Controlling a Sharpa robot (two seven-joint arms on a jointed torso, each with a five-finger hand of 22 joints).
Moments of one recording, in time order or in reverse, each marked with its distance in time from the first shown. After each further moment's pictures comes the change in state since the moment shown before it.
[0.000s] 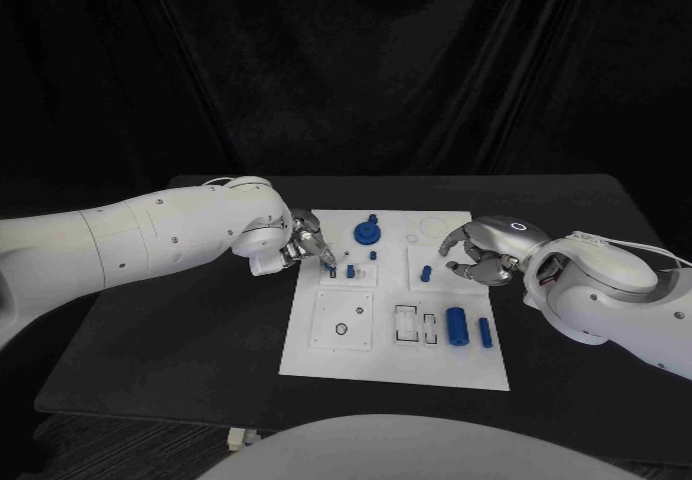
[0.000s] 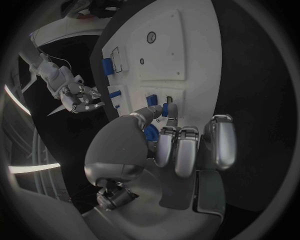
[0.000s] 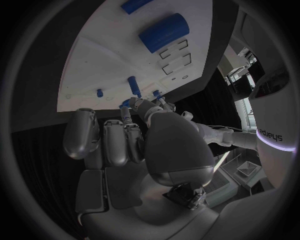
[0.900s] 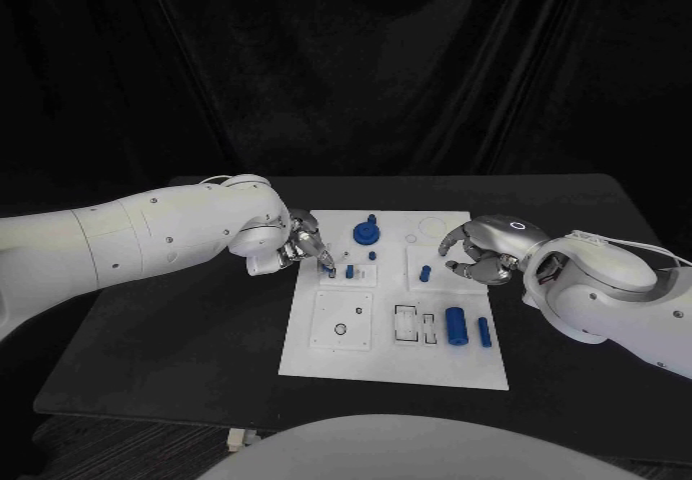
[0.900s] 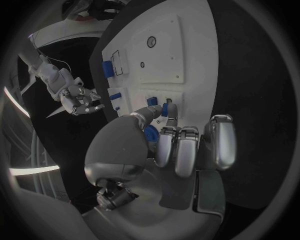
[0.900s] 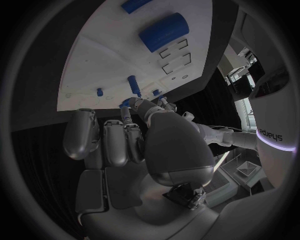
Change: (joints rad) left arm 0.011 -0.010 0.000 0.023 -0.005 0.014 -0.026; left_hand 0.006 -0.005 -0.009 0.004 0.000 0.000 -0.005 0.001 0.001 0.000 0.000 0.000 0.000 0.000 0.000 0.000 0.000 0.000 0.000 0.000 0.000 0.000; right arm 0.002 0.000 0.000 0.001 0.000 -0.001 0.000; right_hand 0.000 0.000 0.000 0.000 0.000 0.000 0.000 0.000 0.000 0.004 -0.004 0.000 0.000 0.000 0.000 0.004 0.006 0.000 0.000 0.000 0.006 0.000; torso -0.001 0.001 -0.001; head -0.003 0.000
